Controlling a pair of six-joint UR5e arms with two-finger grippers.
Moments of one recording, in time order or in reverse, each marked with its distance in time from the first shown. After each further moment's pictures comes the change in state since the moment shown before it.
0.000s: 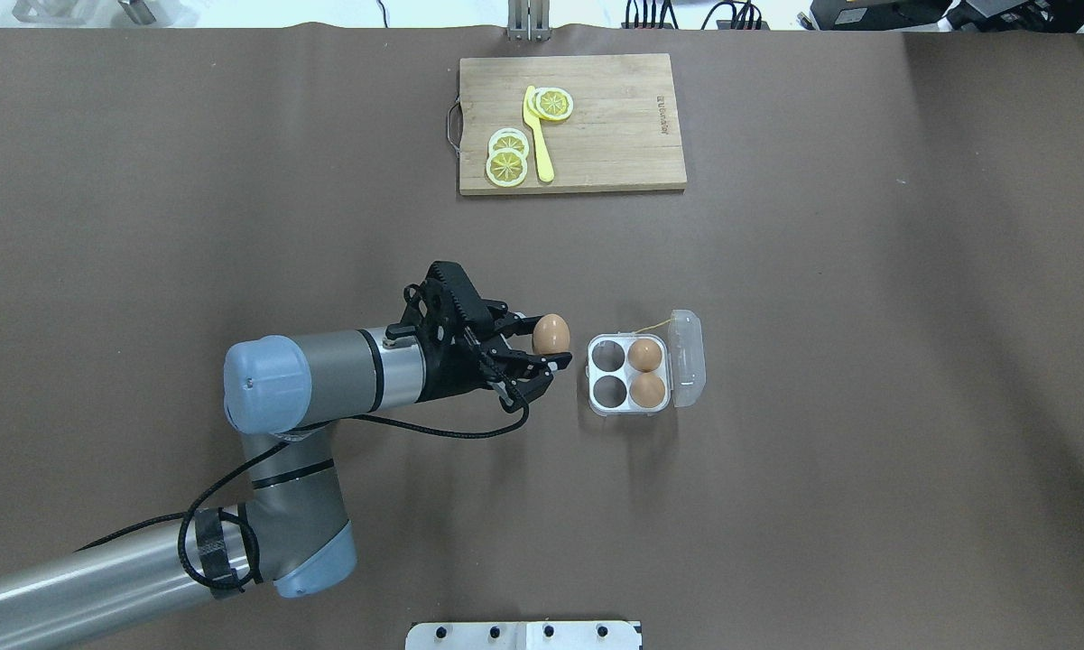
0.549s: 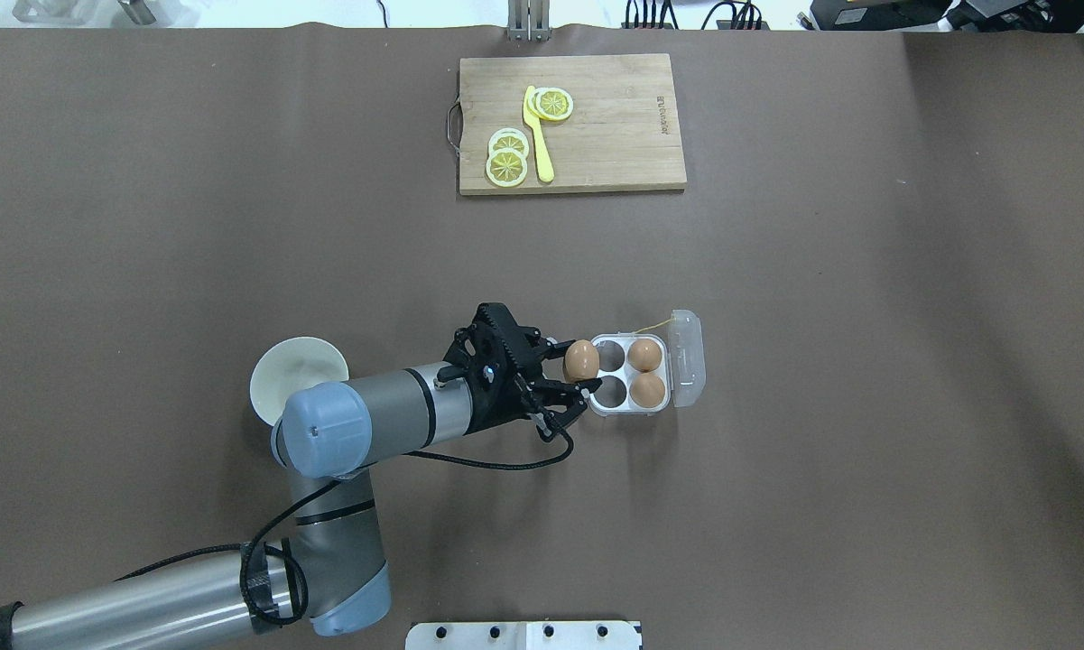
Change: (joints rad) left arm 0.075 -0.064 0.088 -0.001 0.113 0.079; right arm 0.000 0.001 0.001 0.000 0.001 0.007
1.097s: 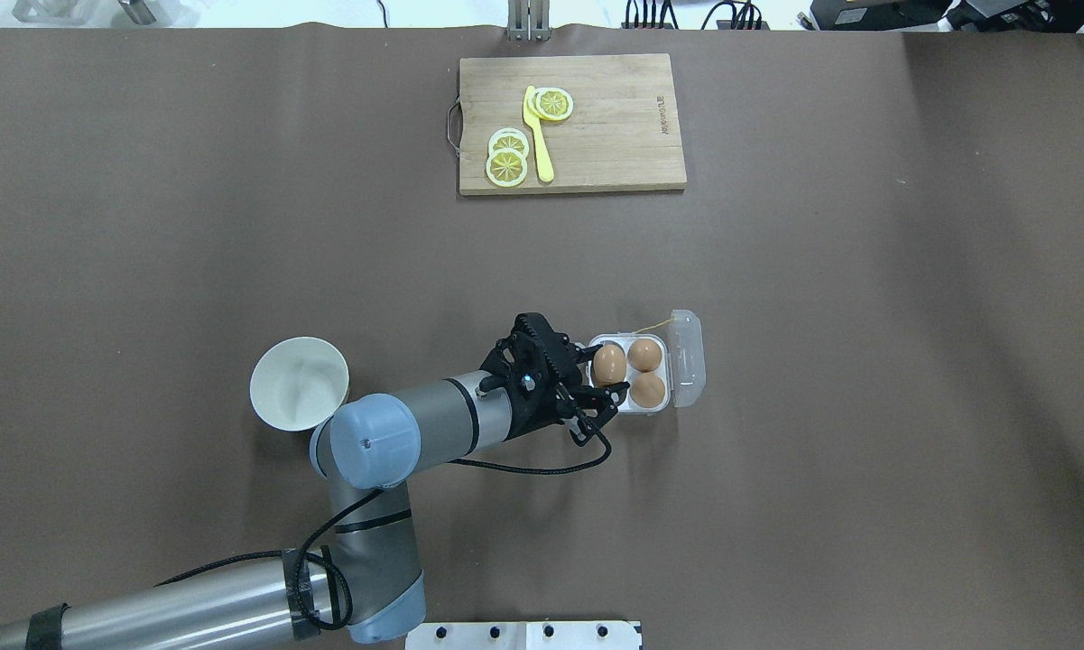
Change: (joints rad) left arm 0.019 -0.076 0.084 0.004 0.040 0.006; right arm 0.000 0.000 -0.002 -0.001 0.001 0.000
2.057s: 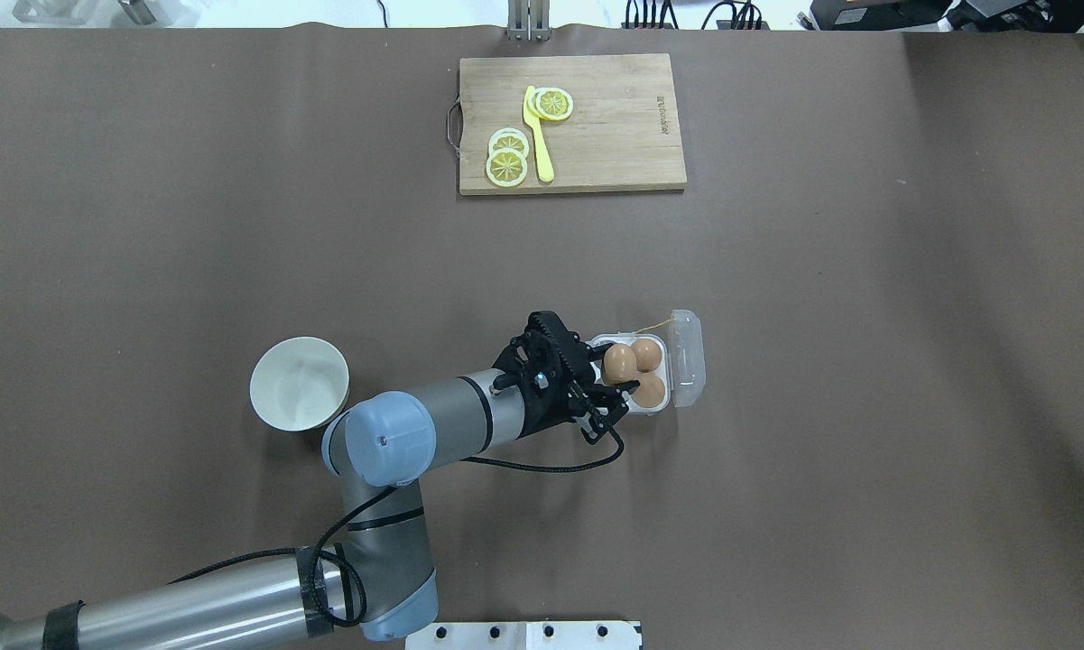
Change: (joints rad) left arm 0.001 -0.018 0.019 0.001 -0.001 0.000; right arm 0.000 0.000 -0.001 0.000 0.000 0.000
